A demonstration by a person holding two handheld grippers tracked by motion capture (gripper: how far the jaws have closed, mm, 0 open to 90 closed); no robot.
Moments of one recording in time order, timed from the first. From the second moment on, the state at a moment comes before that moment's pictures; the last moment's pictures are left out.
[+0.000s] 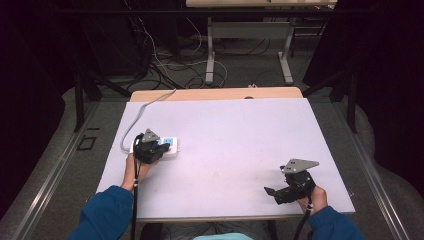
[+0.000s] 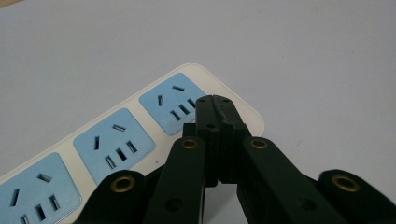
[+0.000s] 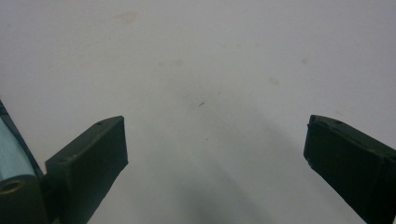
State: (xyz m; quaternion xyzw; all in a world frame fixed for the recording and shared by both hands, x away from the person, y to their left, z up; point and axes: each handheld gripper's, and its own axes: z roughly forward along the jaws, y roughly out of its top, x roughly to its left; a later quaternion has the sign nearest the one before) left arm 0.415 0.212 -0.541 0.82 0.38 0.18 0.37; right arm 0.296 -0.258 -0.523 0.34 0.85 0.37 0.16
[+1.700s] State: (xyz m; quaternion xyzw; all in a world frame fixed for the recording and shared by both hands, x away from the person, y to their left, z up) left arm 0.415 0.214 -0.542 0.83 0.38 0.18 0.37; right arm 0.296 -0.257 -0.523 0.34 0.85 0.37 0.16
